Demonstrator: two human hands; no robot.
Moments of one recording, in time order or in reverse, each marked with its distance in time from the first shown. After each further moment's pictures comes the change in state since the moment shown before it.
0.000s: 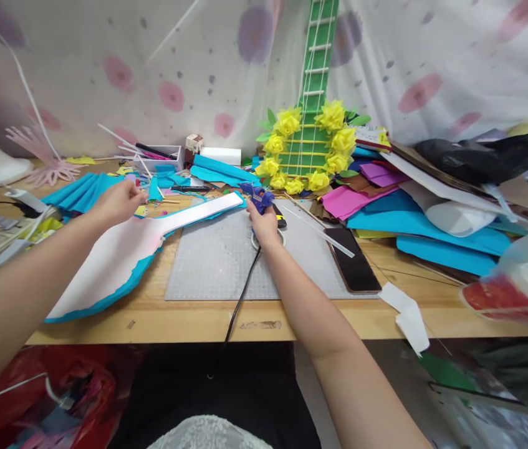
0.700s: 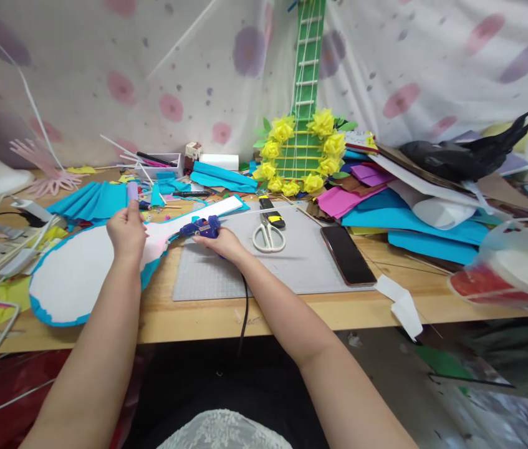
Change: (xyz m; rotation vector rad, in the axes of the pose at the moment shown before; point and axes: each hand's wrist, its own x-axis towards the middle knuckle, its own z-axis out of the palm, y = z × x) left_hand -0.052 0.006 0.041 -0.701 0.352 -0.236; right_hand -0.062 -0.018 0.064 -0.214 -0.559 0.077
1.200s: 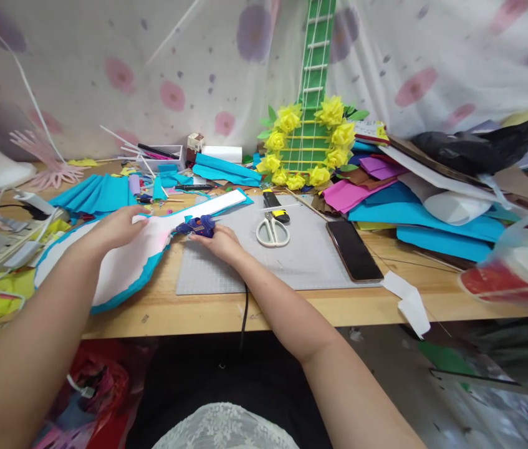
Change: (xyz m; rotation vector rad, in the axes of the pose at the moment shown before) left_hand 0.024 0.006 -0.042 0.717 -0.549 0.250; right_hand -0.008 -0.003 0.013 -0.311 0.095 -0.098
